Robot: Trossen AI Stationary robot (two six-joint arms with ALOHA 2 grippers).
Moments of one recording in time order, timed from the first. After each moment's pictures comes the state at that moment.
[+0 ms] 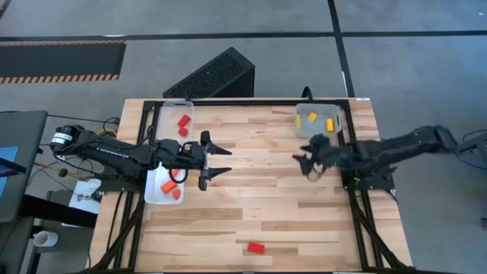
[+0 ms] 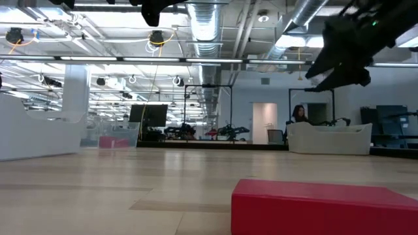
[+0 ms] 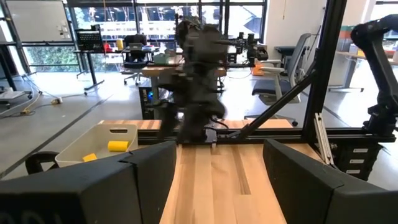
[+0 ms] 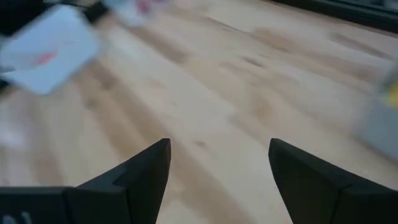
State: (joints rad) left arm -0.12 1.13 0.66 0.46 -0.12 0.00; right arm 0.16 0.82 0.52 -0.37 0.54 0.79
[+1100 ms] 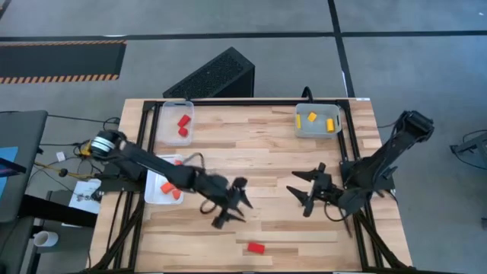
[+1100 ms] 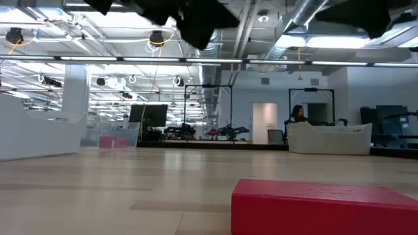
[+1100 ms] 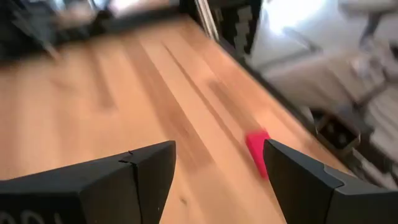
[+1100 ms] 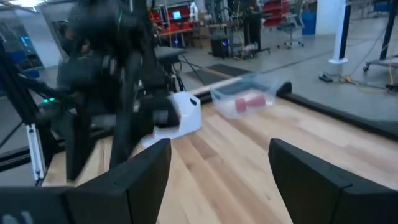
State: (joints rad) left arm -0.30 1.67 0.99 0.20 0.18 0.09; right arm 0.78 1.15 0.52 0.47 1.19 0.37
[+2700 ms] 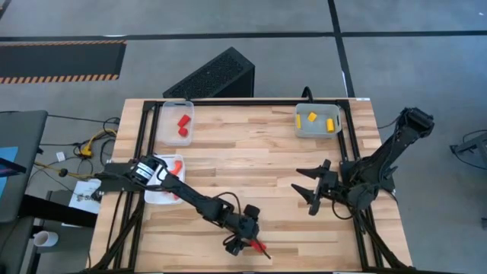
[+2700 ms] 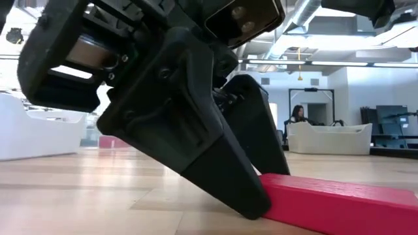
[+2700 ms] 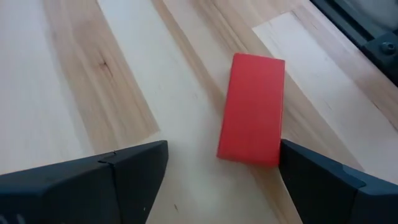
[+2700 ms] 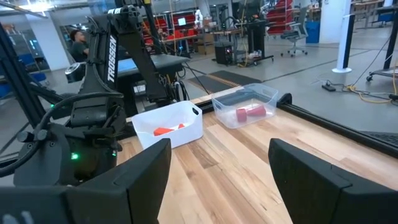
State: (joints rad) left arm -0.44 2.16 1.34 0.00 0.04 0.05; right arm 0.81 1.07 0.52 0.45 1.21 0.30
